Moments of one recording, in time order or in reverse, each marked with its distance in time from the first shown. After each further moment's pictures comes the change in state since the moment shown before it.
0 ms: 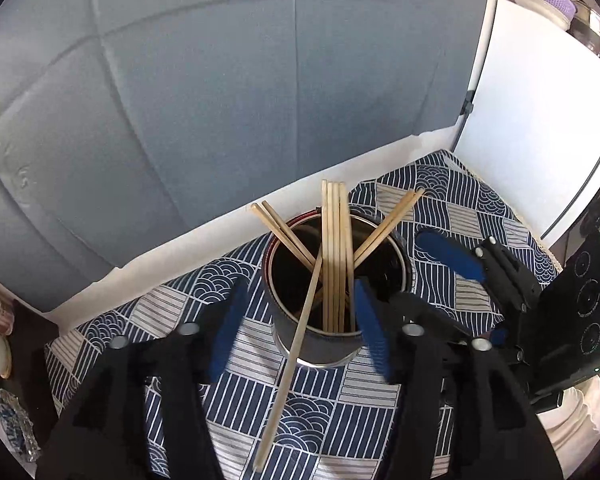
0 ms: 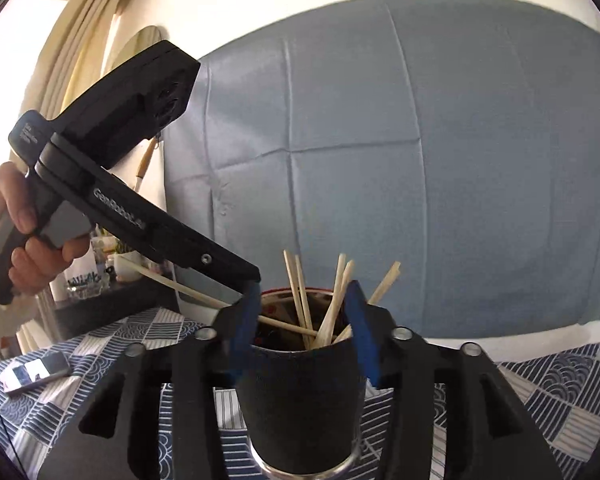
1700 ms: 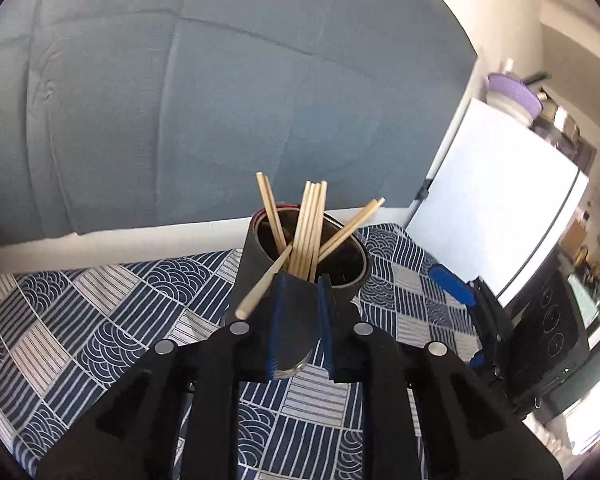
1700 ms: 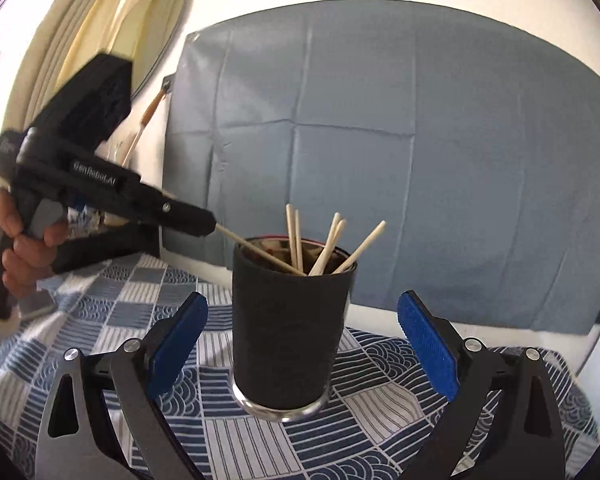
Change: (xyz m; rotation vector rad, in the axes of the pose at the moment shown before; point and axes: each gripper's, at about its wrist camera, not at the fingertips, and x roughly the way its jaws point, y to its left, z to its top) left arm -0.011 0.029 -0.080 -0.250 -0.312 -0.248; right arm -0.039 0.022 -0.017 -0.135 0.101 -0.099
